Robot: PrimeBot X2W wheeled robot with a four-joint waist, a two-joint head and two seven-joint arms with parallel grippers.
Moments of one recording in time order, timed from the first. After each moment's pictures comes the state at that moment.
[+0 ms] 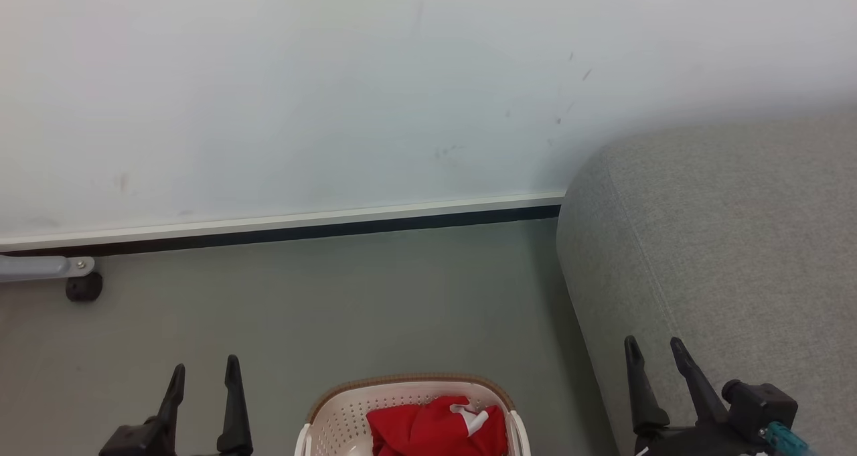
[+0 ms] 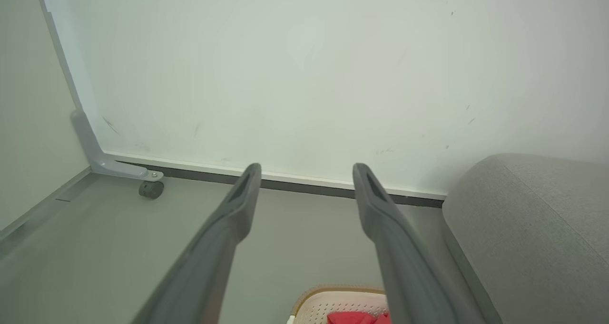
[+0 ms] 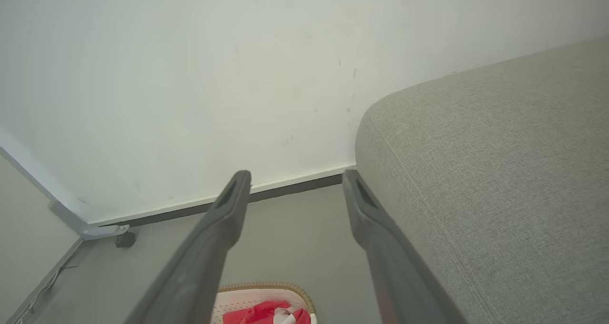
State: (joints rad) left arm 0.05 0.09 -0.07 0.16 -0.35 0.08 -0.19; right arm -0.04 -0.13 0.26 0.20 0.45 -0.06 -0.19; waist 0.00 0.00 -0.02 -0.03
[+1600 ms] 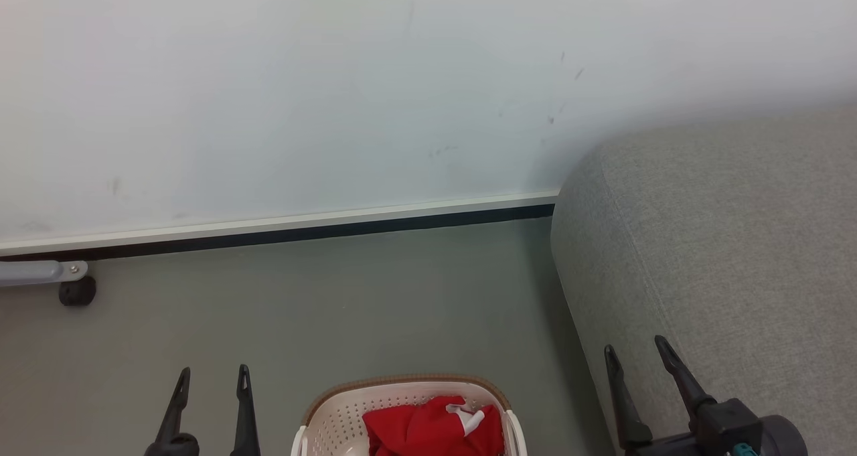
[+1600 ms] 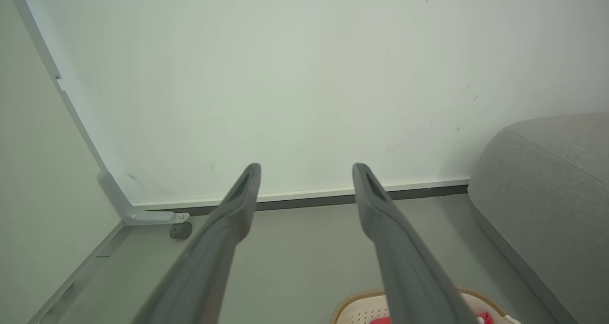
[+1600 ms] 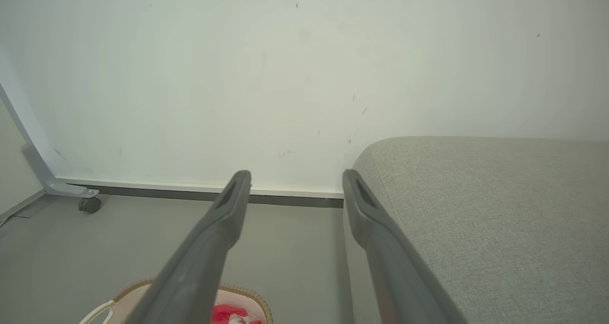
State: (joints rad) left arm 0.09 0.08 -0.07 0.13 -0.12 0.11 -0.25; right arm -0.02 -0.15 0.31 0.17 0.18 -0.09 -0.25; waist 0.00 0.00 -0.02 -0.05
